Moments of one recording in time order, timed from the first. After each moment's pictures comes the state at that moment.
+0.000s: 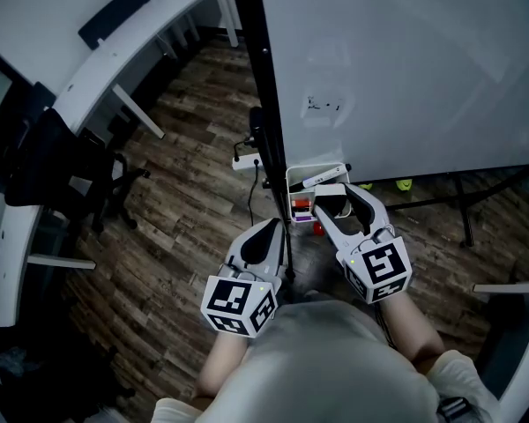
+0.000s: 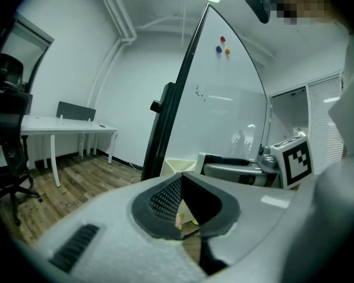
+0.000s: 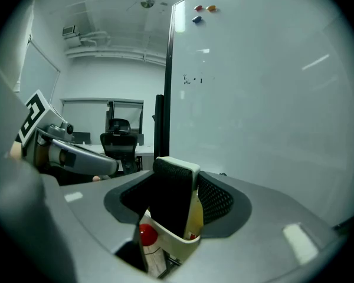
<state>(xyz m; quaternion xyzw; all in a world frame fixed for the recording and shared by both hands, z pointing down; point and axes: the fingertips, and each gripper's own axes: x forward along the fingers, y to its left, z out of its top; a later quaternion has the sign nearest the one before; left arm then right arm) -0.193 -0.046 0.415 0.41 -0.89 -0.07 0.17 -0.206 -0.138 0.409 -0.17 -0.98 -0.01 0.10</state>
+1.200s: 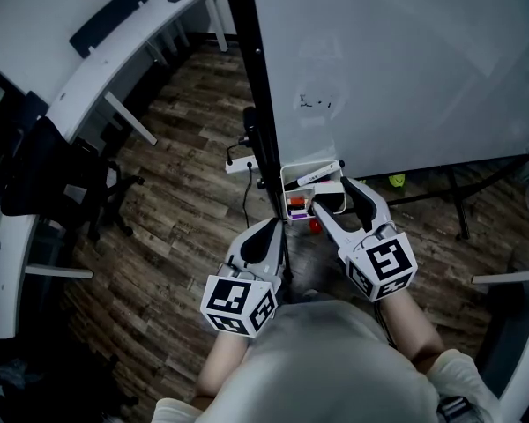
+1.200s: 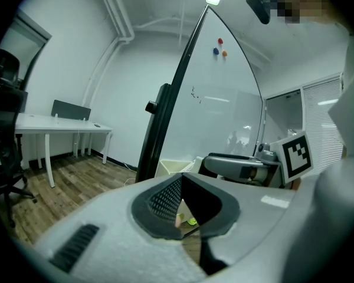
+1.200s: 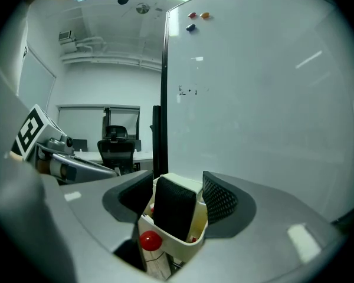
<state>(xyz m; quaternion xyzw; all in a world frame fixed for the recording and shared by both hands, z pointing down) -0.187 -0.049 0.410 0.43 -0.88 -0.08 0.17 -0.198 -0.142 0.391 -0.15 -0.98 0.01 0.08</state>
